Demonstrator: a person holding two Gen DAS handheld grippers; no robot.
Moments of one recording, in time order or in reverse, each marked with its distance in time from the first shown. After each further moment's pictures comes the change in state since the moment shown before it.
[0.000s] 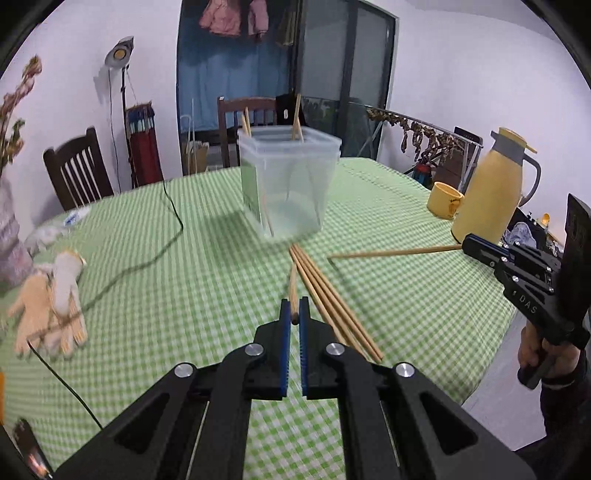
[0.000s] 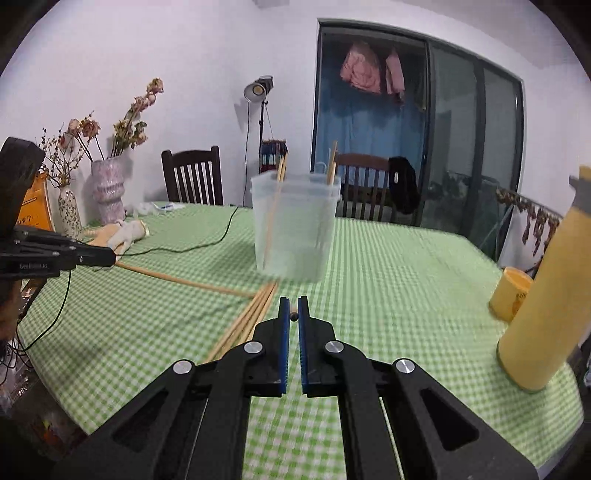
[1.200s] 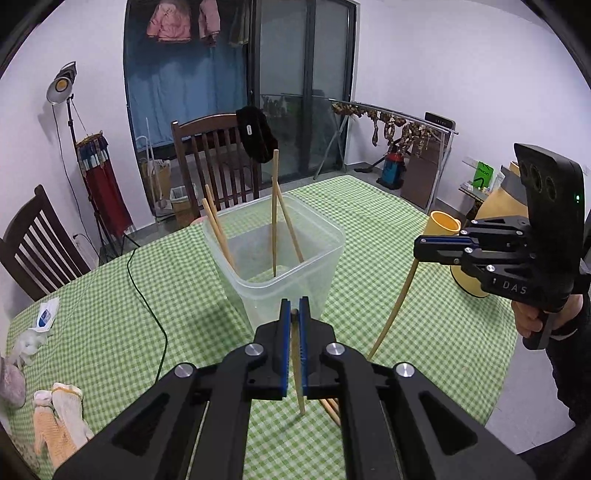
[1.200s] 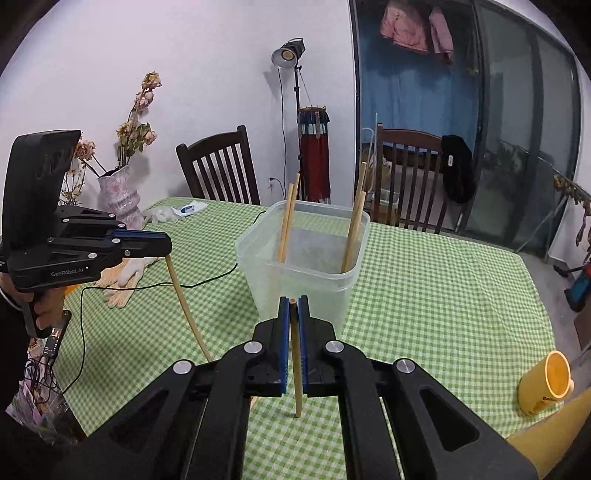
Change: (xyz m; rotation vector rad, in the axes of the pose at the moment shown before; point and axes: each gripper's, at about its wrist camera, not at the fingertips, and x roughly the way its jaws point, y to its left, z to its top) left arm 0.083 0.014 0.194 0.134 0.052 -0.116; right arm 0.117 -0.058 0.142 0.018 0.227 0.237
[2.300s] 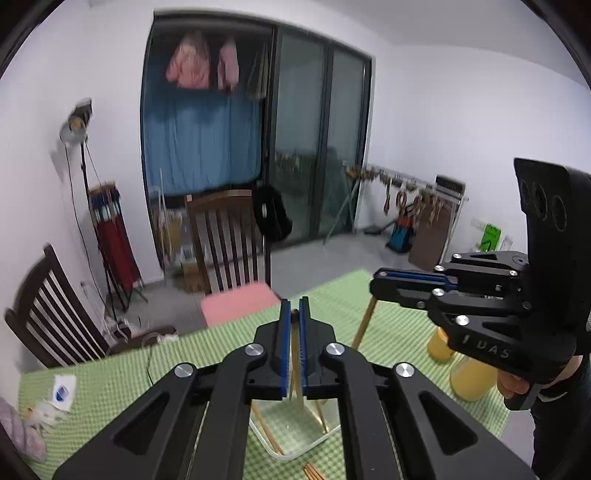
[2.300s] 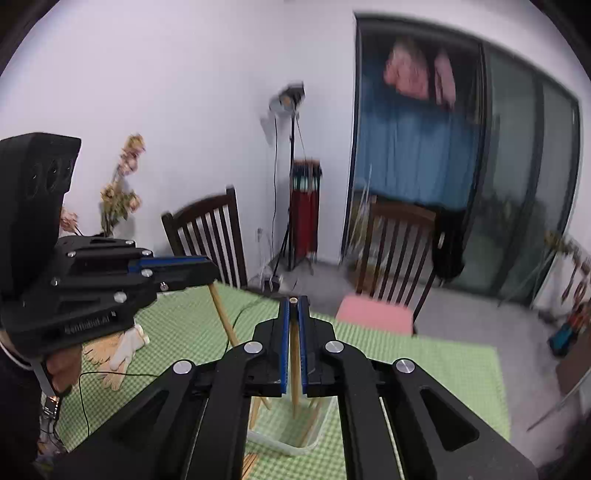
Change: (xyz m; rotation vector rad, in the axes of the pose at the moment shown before) left arm -0.017 0.033 0.183 -0.050 -0.198 0.023; right arm 0.013 -0.016 0.184 -0.045 -0.089 -0.046
